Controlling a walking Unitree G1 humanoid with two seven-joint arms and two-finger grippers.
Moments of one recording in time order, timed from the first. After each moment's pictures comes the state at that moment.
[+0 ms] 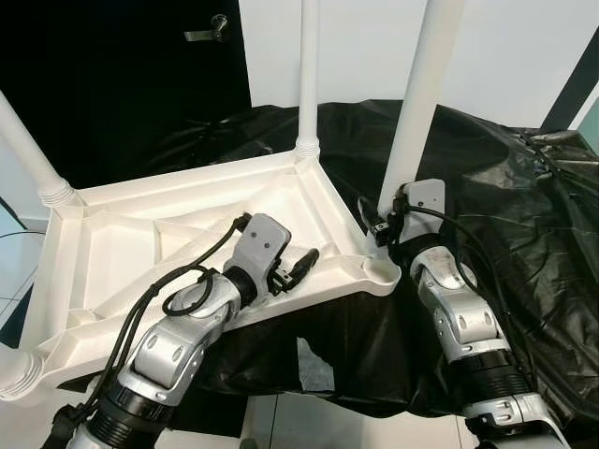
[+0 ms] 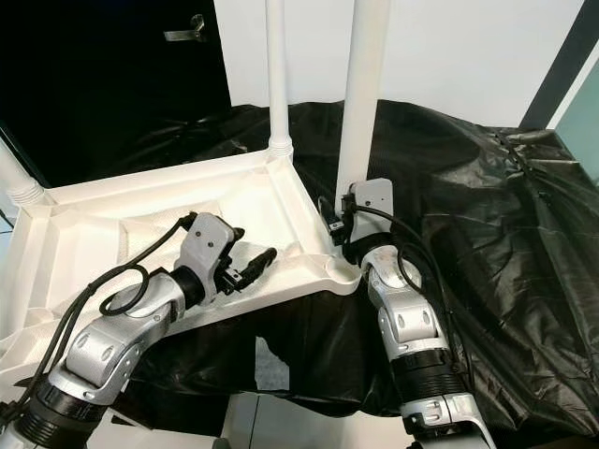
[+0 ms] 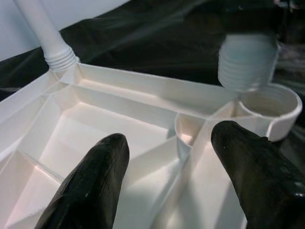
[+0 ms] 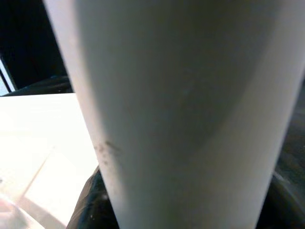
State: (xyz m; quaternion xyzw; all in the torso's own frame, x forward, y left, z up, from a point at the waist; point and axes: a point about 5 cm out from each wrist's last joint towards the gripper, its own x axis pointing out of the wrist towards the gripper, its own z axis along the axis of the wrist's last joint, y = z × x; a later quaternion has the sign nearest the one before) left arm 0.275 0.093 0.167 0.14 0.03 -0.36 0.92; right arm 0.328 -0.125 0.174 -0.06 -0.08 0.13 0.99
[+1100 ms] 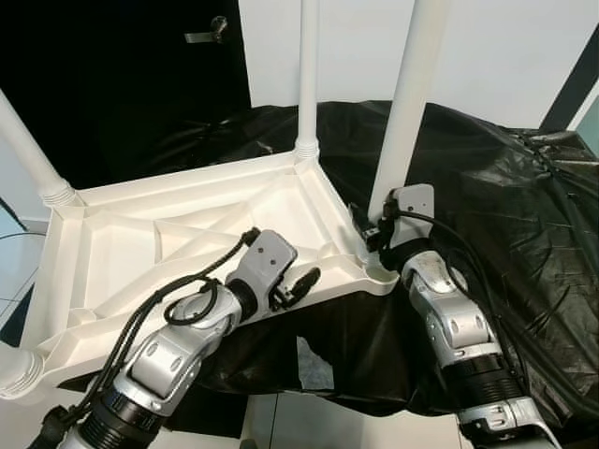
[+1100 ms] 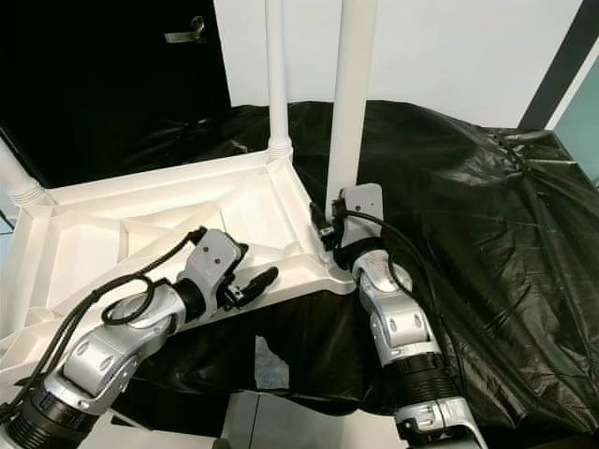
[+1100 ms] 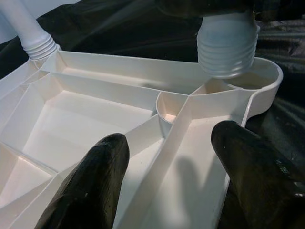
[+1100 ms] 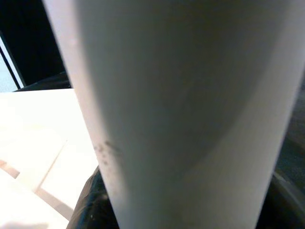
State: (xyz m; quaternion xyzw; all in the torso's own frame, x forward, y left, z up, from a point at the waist) left arm 0.269 0.091 0.157 0.16 0.05 -0.38 0.91; right arm 0.326 -0.118 0.170 -0.05 -0.07 0.14 0.99
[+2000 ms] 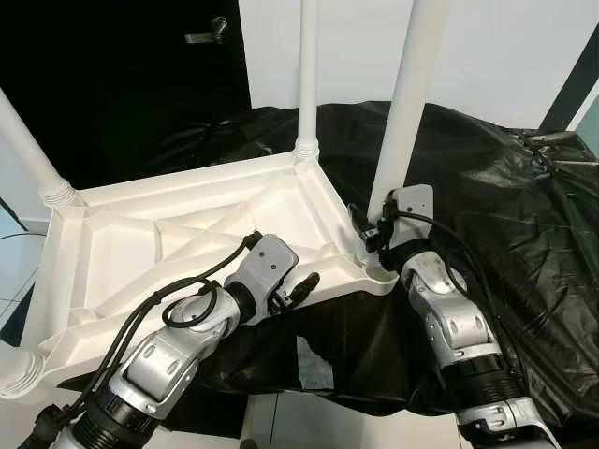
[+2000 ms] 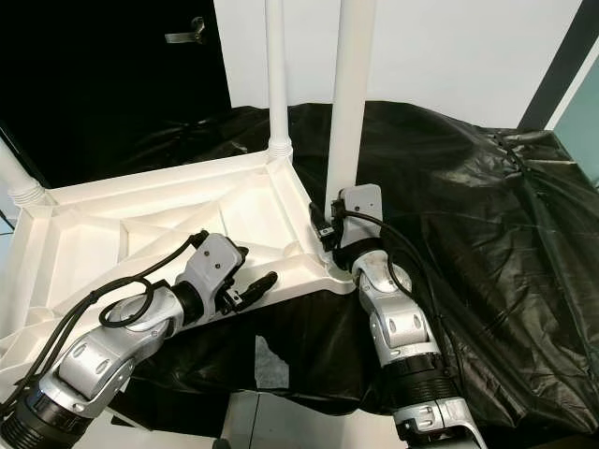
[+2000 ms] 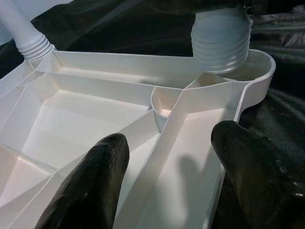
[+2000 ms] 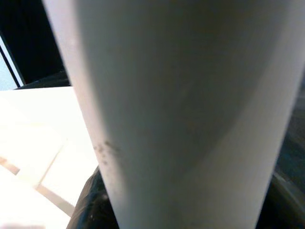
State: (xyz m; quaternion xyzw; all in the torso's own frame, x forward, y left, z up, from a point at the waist) left arm 0.265 0.093 0.157 0.17 0.06 -0.39 0.90; right arm 0.325 -0.118 0.167 -0.05 -0.07 0.14 0.99
